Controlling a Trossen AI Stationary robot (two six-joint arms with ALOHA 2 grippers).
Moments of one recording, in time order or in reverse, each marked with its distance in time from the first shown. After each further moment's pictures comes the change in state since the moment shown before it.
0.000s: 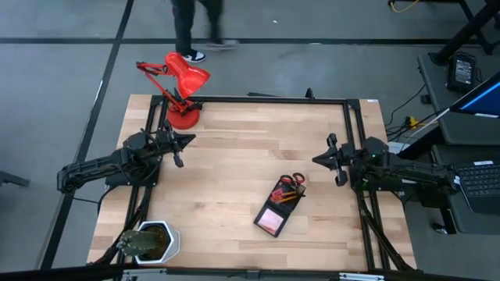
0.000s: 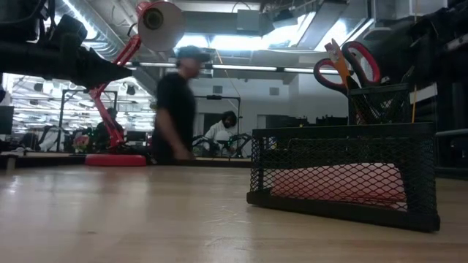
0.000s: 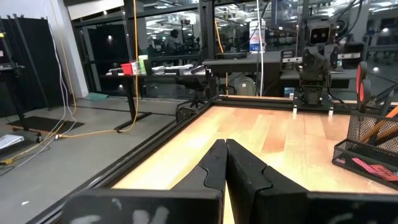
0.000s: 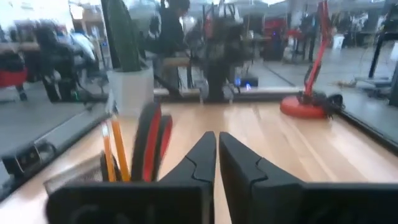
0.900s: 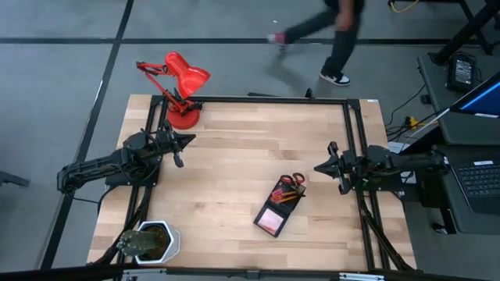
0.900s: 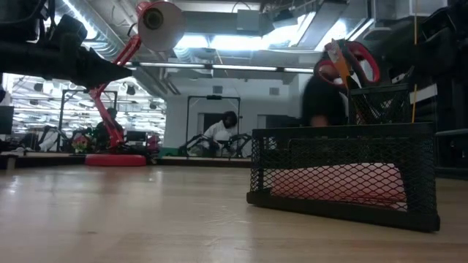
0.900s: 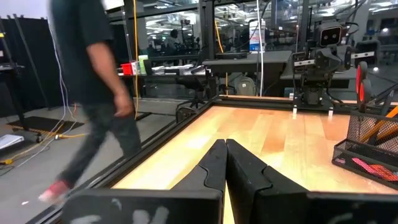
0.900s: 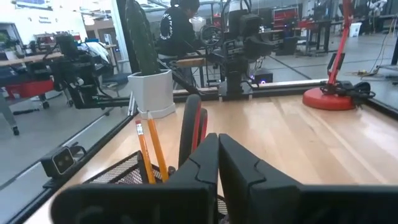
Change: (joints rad) left arm 0.000 0.000 0.000 0.000 0.000 0.000; right arm 0.336 -0.110 0.000 -0.130 0.298 0.050
